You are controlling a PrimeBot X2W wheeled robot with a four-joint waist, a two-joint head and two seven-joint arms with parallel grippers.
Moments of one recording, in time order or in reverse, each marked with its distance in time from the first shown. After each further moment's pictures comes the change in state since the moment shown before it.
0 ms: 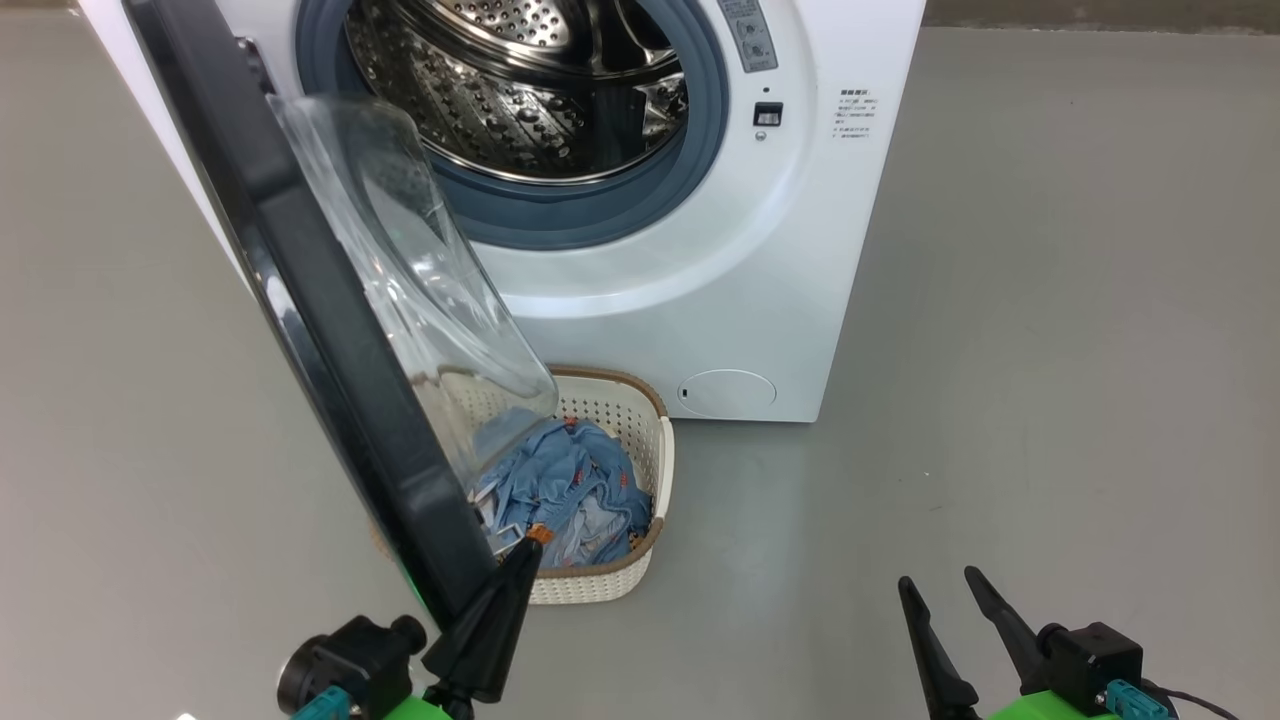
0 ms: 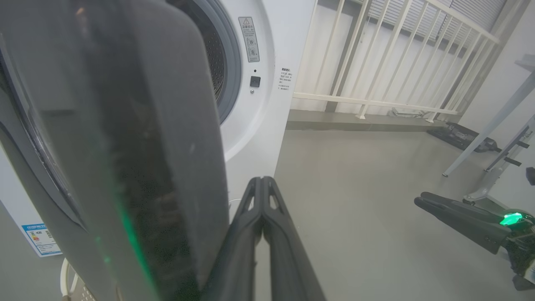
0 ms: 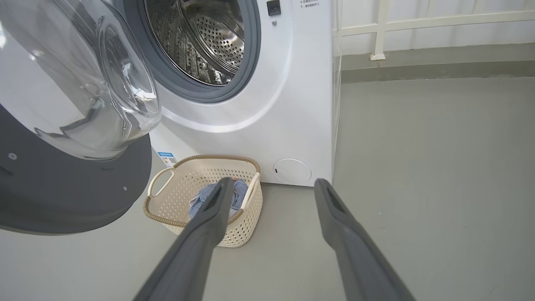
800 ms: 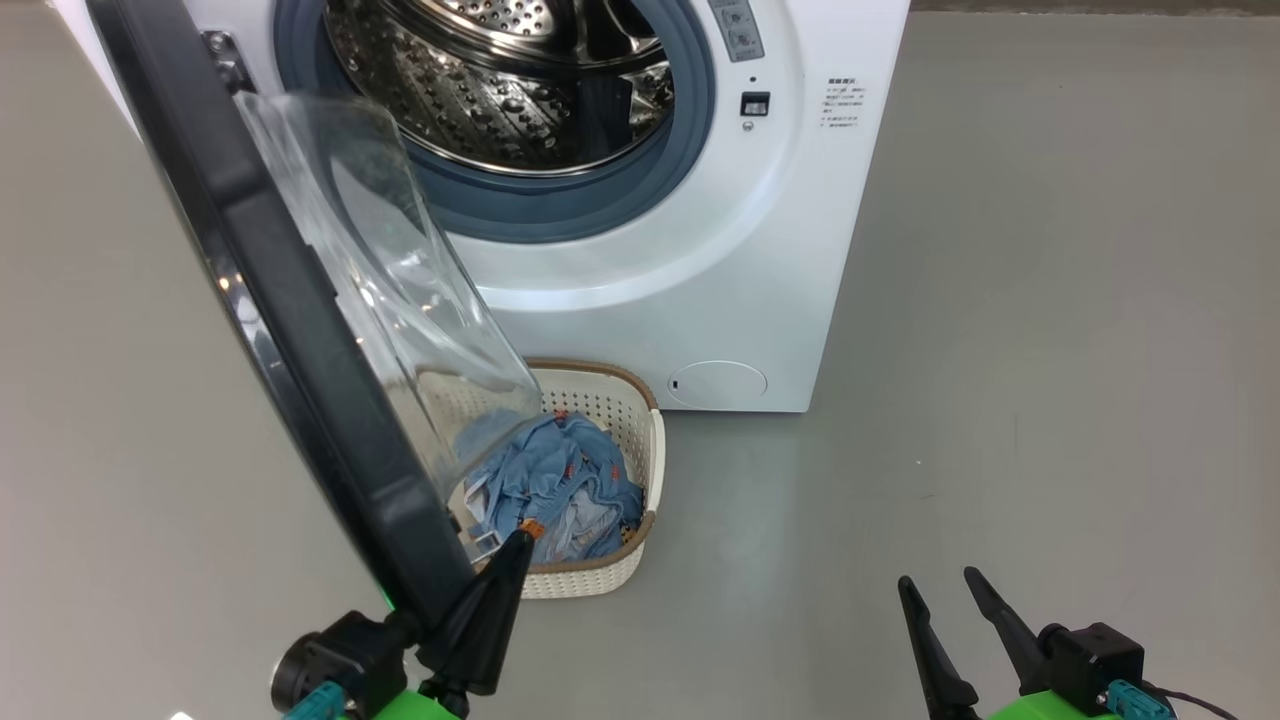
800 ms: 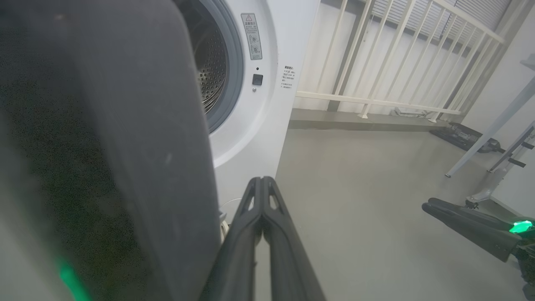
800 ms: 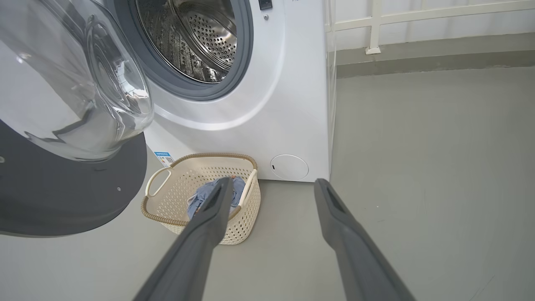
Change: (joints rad) left arm -0.004 -0.008 0.015 0.003 0.006 0.018 0.000; right arm 0.000 0.000 0.001 0.002 0.016 0.000 0.000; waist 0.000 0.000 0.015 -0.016
